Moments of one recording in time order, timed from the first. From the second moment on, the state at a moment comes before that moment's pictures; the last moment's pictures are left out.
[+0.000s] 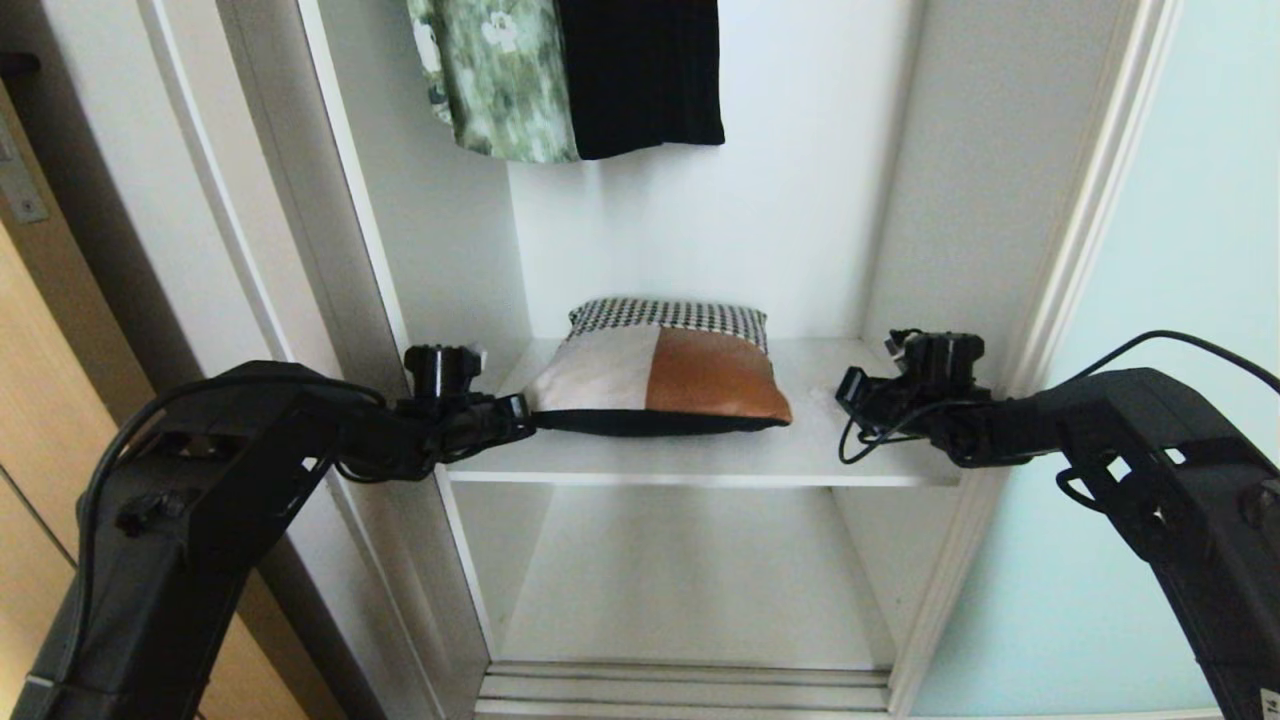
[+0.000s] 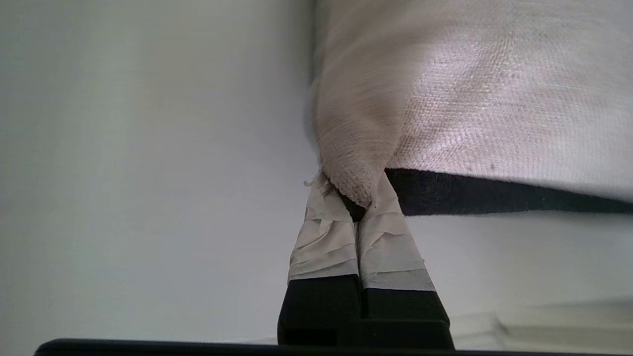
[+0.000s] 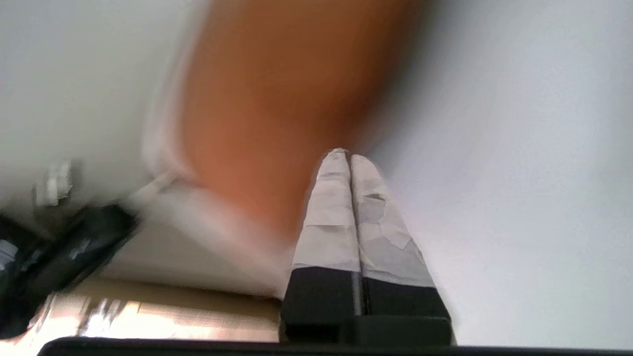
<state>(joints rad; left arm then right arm) -0.10 2.56 -1.70 -0.45 -0.16 -0.31 0.04 2.64 -1.90 -0.47 0.56 0.72</state>
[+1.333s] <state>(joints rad) -0.18 2.60 -1.80 -0.41 -0.07 -0.26 0.05 2.41 -1.42 -0.84 0.68 0.68</state>
